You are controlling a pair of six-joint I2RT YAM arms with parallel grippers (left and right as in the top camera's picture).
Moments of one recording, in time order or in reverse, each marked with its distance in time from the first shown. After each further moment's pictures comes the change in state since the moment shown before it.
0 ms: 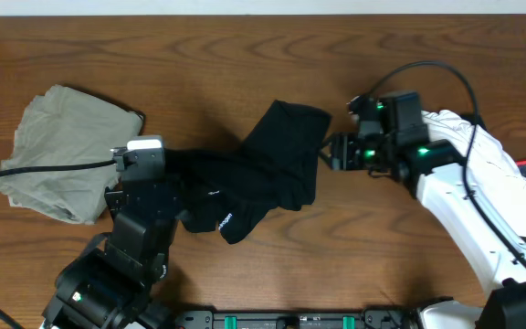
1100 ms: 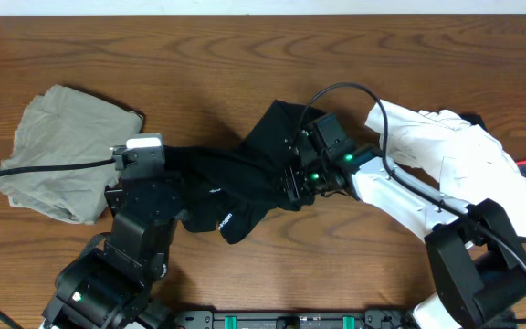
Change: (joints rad) left arm 0.000 0.000 0.000 0.022 0.000 0.003; right arm 0.254 0.266 0.000 0.039 0.037 -0.005
